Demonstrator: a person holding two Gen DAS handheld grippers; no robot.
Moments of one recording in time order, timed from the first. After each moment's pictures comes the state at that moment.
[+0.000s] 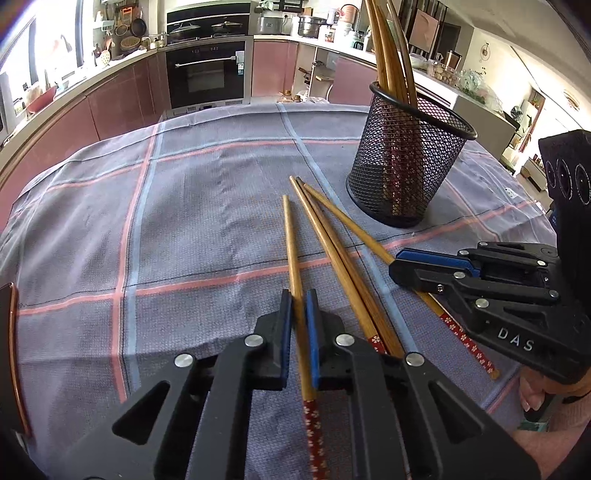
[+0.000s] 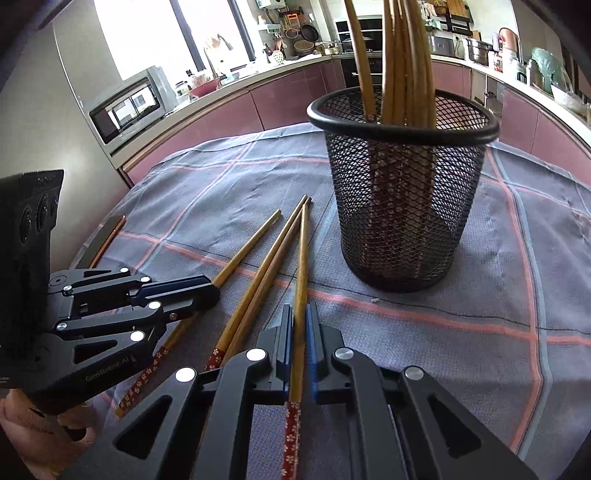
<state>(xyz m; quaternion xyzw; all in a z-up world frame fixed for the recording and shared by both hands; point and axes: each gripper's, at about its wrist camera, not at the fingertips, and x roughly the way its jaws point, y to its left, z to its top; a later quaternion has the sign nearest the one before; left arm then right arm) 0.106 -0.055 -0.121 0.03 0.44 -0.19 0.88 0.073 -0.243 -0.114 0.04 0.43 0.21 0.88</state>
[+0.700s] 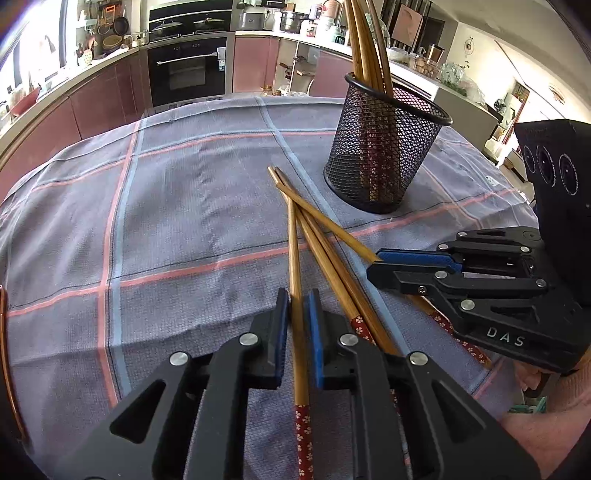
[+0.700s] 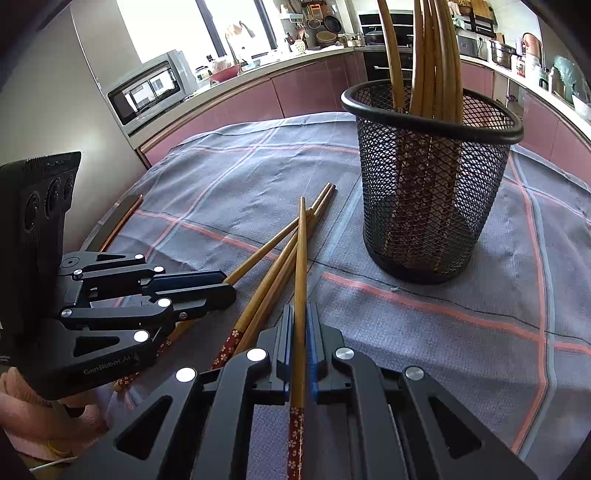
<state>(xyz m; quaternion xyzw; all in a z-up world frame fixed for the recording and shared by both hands) 0.099 -0.056 -0.122 0.04 0.45 -0.23 0.86 0.073 -0.220 -0.117 0.01 0.45 0.24 0.86</state>
